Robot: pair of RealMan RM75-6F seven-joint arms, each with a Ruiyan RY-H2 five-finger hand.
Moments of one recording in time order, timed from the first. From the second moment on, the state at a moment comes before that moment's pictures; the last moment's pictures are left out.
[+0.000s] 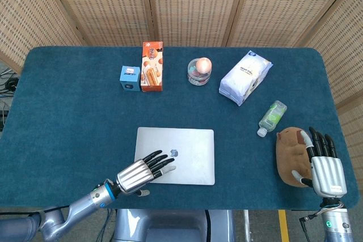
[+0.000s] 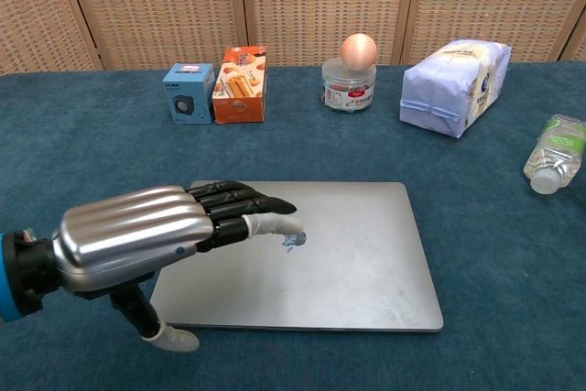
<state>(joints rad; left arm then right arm) -0.60 -1.59 0.03 -1.44 1.90 1.00 0.08 0.07 -1.23 0.09 -1.67 -1.48 1.51 -0.21</state>
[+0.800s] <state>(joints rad) -0.73 -1.80 0.02 -1.26 1.85 0.98 0.11 0.08 -1.22 0.09 -1.67 -1.47 1.50 -0.18</state>
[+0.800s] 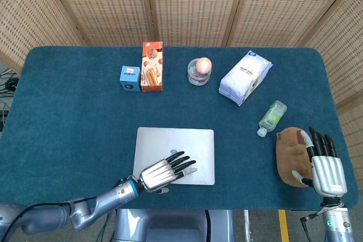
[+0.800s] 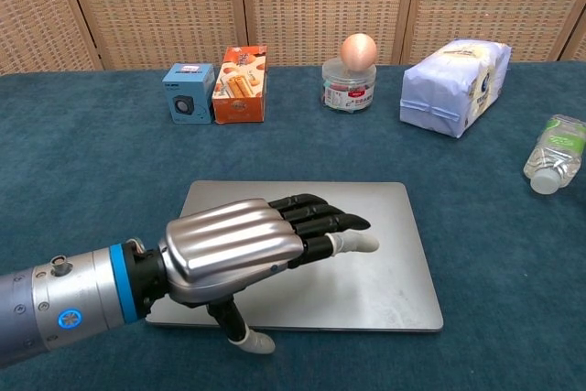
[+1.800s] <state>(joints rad) -0.76 -1.88 0.03 -1.20 1.75 0.97 0.19 0.08 -1.20 0.09 -1.68 -1.45 1.49 -0.14</state>
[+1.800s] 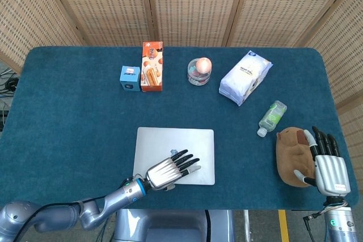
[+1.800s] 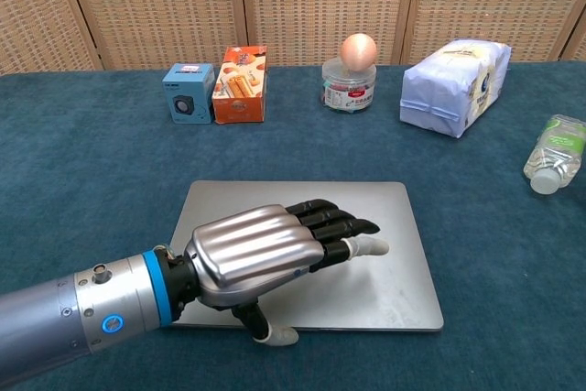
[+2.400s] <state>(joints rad) -0.77 -1.87 0.01 -1.20 1.74 1.01 0.26 0.08 -1.19 0.10 -1.68 -1.45 1.49 -0.13</state>
